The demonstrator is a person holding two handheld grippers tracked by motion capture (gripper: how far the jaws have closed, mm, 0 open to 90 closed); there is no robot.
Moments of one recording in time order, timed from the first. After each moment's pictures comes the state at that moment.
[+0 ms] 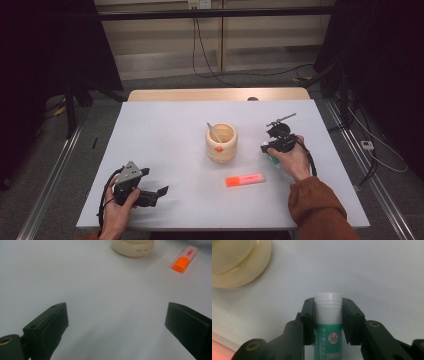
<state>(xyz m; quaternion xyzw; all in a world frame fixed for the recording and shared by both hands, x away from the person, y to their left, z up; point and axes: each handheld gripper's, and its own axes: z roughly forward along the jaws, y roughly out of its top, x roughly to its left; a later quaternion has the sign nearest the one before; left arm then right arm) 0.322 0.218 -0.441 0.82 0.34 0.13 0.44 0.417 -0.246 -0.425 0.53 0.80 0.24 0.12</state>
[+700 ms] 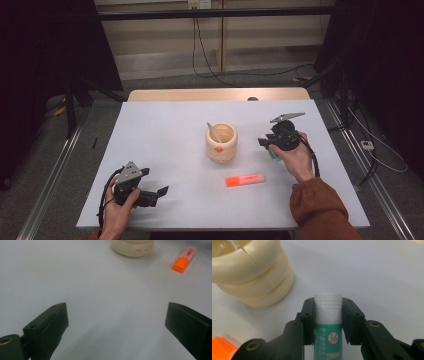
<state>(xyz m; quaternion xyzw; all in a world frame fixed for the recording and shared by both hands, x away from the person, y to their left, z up) 0.321 0.218 -0.441 0.82 0.34 0.13 0.44 0.407 -0.248 -0.404 0.48 0.79 0.34 0.15</state>
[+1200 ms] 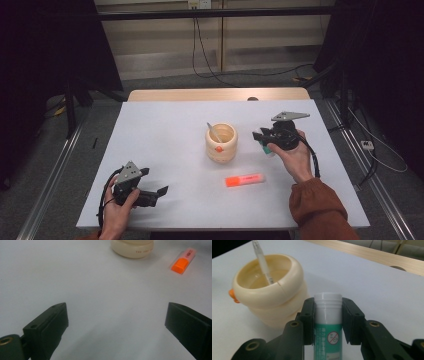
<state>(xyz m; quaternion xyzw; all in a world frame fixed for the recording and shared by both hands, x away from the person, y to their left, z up) 0.321 0.218 -0.440 0.82 0.34 0.13 0.45 0.401 -0.242 -0.395 0.45 0.77 0.43 0.17</state>
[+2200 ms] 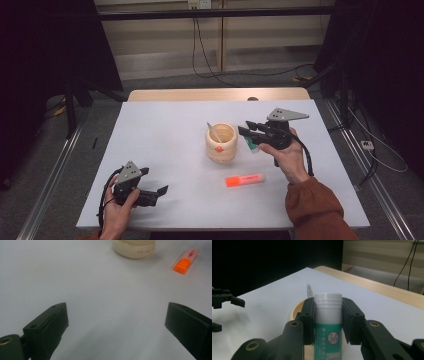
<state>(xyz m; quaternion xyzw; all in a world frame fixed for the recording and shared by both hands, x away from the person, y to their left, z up) 0.322 0.218 -0.440 0.82 0.34 0.14 0.44 0.390 -0.214 -0.371 0.36 0.73 0.55 0.17</state>
